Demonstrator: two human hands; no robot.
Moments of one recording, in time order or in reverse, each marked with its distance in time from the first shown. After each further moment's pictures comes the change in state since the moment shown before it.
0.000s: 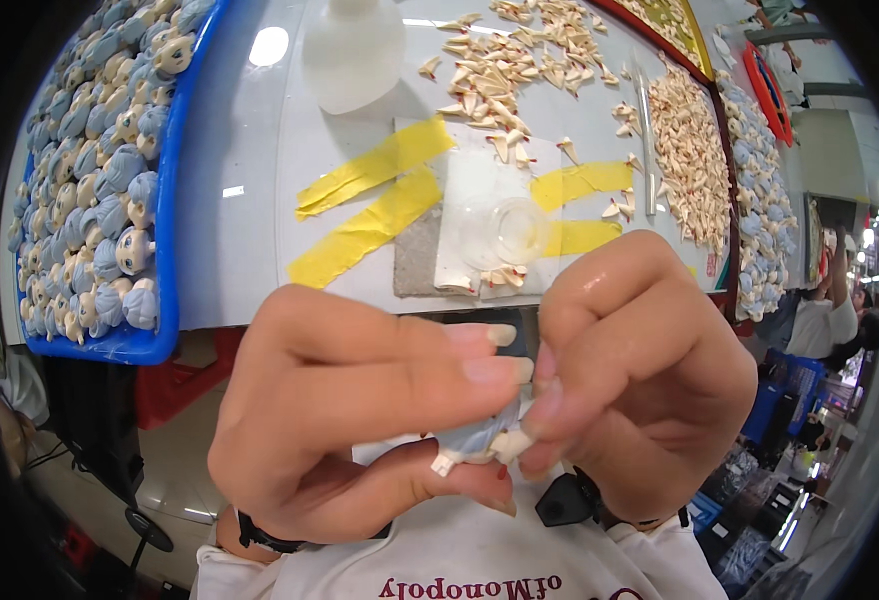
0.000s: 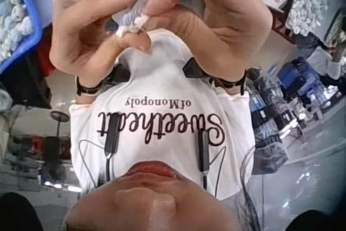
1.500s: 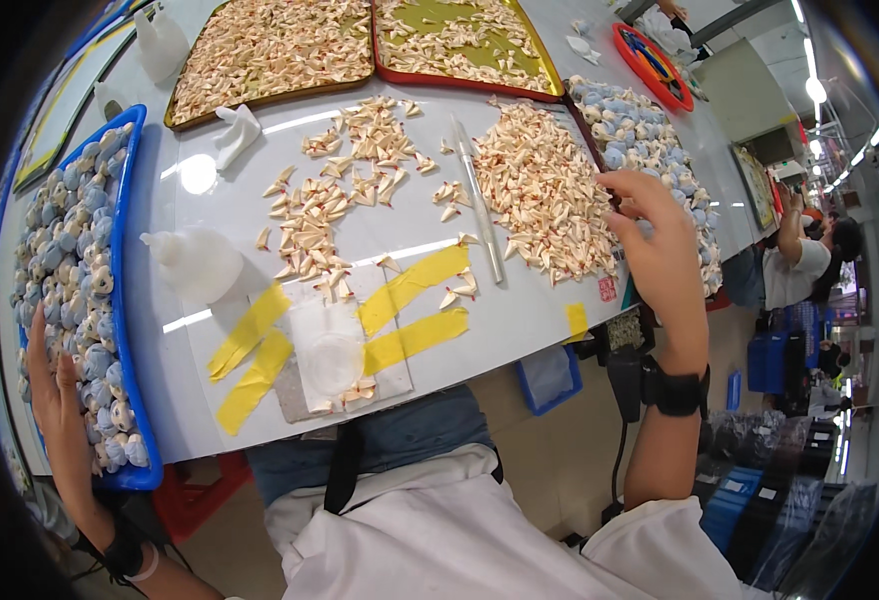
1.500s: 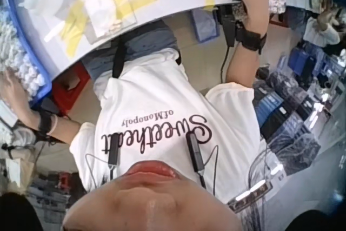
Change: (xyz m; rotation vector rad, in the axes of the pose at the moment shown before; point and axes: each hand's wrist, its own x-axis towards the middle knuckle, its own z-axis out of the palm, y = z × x) left_hand 0.023 -0.032 -0.191 1.282 0.090 -0.381; right_hand -0.036 0.076 -0.165 -0.860 0.549 0.178
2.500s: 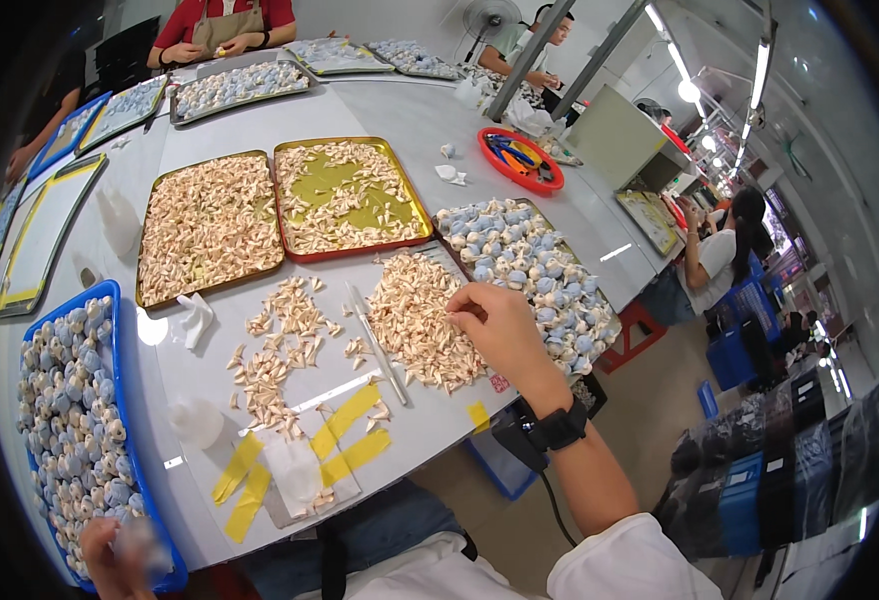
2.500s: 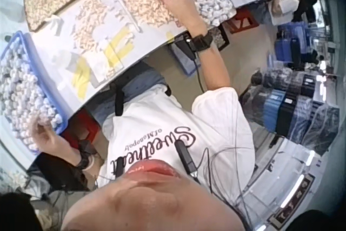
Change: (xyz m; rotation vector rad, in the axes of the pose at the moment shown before) left_hand -0.057 0.104 -0.025 -0.852 0.180 -0.015; right_hand 0.012 -0.001 0.009 0.120 -0.010 0.152
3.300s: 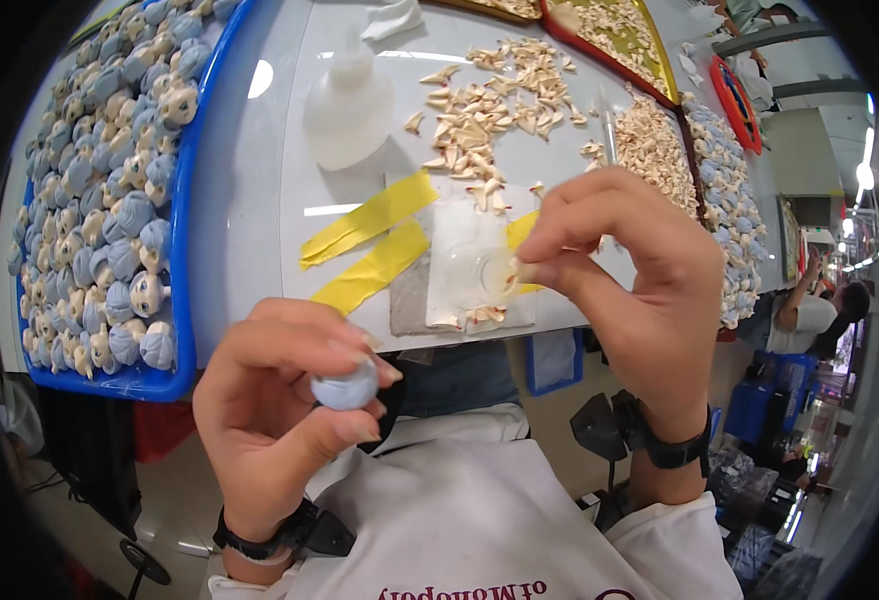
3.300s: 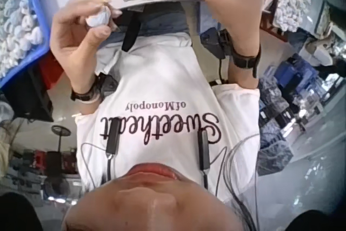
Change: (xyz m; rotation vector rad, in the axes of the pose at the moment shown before) left_hand -0.047 -0.012 0.068 -0.901 -0.265 -0.344; right_hand -0.050 -0.139 0.067 0.308 -0.393 -0.307
